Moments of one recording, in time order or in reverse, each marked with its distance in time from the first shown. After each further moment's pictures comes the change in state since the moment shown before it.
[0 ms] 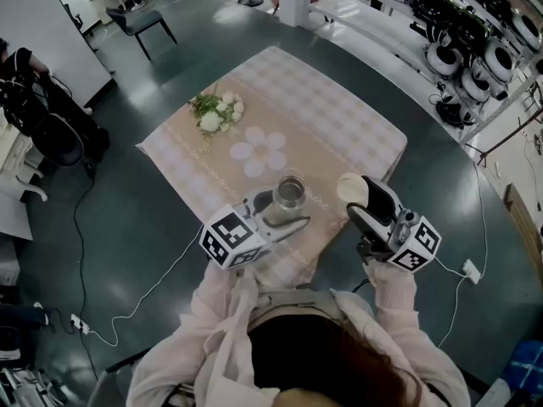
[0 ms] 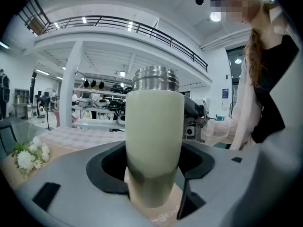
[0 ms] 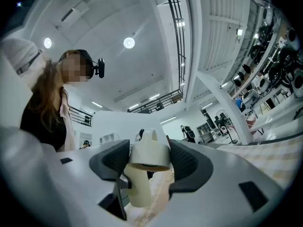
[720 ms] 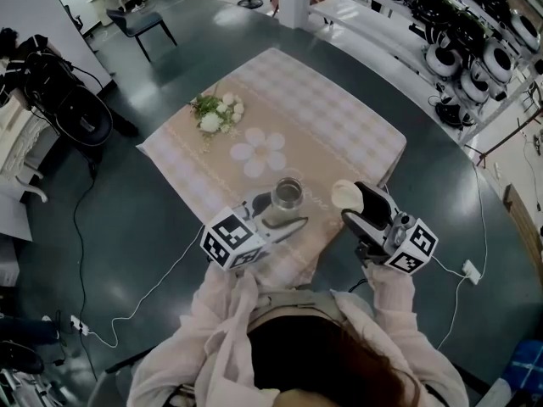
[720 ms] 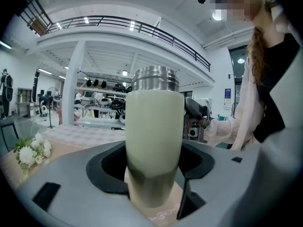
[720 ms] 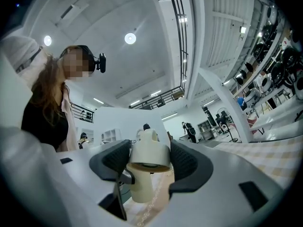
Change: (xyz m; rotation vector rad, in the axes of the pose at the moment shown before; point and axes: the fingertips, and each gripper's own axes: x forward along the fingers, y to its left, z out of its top) left arm -0.004 0.002 -0.008 -0.015 0.006 0.024; right arm -0.001 0.008 -0.015 -0.016 0.051 0.015
